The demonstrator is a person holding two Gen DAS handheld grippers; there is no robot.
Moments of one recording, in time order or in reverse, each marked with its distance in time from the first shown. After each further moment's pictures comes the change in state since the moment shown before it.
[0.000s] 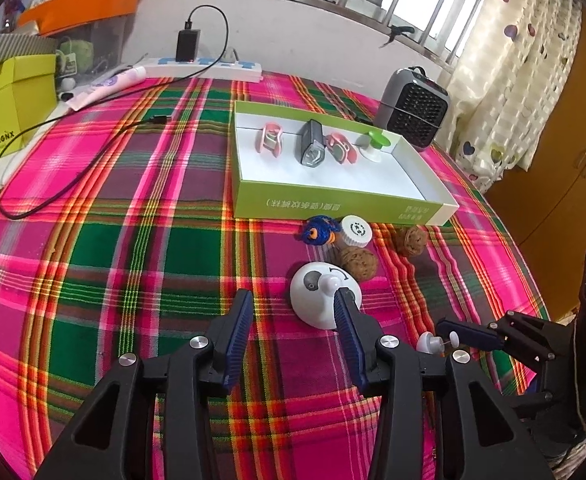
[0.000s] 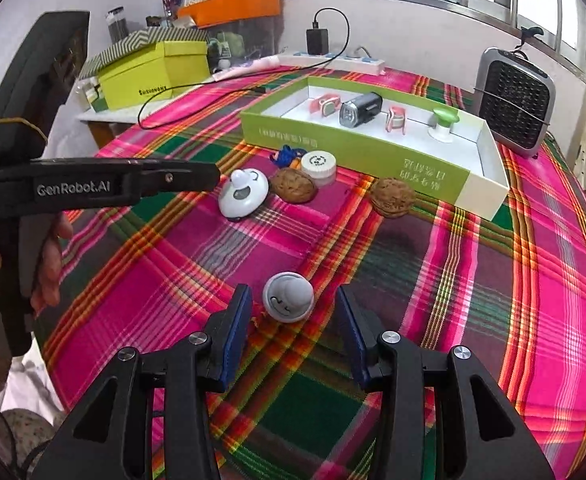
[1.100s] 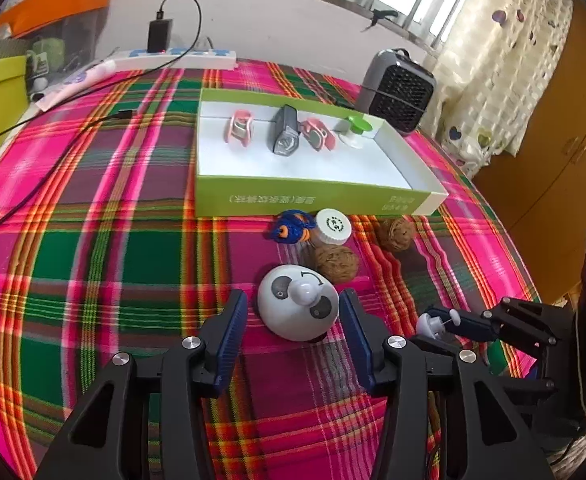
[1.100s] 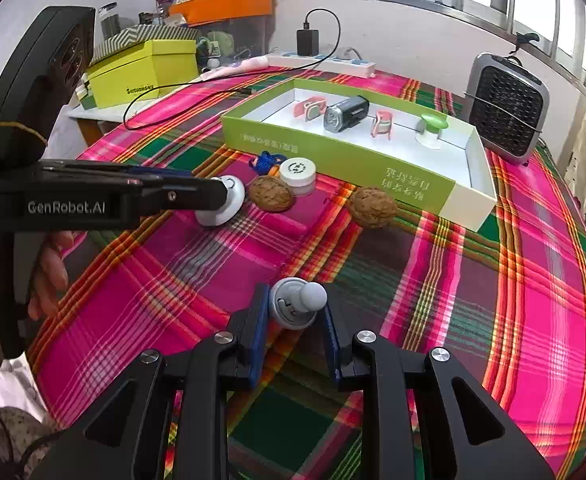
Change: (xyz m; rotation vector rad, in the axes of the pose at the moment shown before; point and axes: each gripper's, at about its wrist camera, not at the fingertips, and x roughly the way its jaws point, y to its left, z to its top) left arm 0.020 -0.013 0.005 0.037 0.051 -0.051; right arm 0.000 -0.009 0.009 -0.009 -0.011 -0.039
